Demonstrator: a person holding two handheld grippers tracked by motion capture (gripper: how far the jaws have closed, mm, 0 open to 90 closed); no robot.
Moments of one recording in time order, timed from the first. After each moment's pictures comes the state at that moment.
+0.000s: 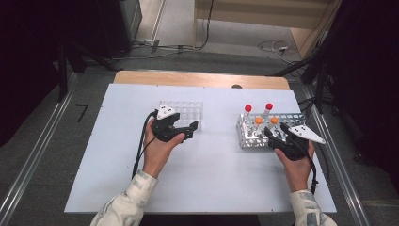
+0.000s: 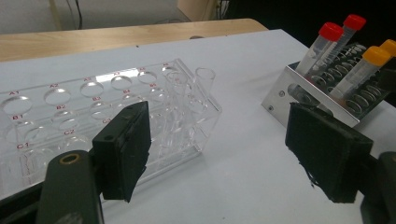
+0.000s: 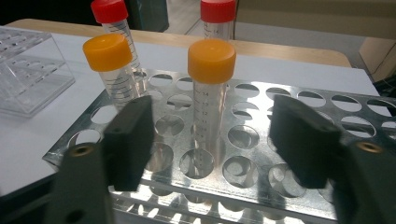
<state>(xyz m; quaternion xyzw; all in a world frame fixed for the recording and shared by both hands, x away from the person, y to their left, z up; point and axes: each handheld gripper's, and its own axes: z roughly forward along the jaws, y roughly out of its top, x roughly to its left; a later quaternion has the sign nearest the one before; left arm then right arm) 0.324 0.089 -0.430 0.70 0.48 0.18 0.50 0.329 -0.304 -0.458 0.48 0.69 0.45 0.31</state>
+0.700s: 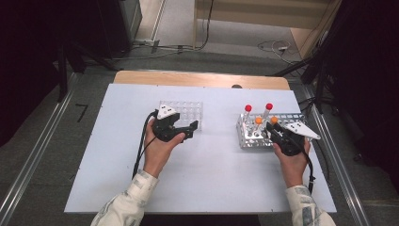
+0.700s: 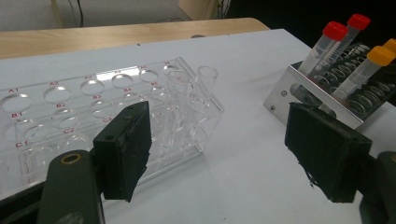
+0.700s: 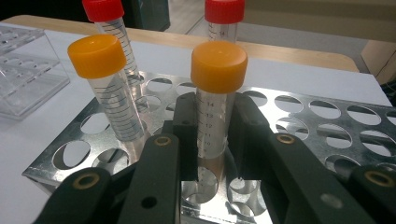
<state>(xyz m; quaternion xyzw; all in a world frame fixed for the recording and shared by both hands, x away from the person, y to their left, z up) 0.325 0.089 -0.431 0.69 0.49 0.19 0.50 0.343 -0.298 -0.462 0.47 0.69 0.45 0.31</state>
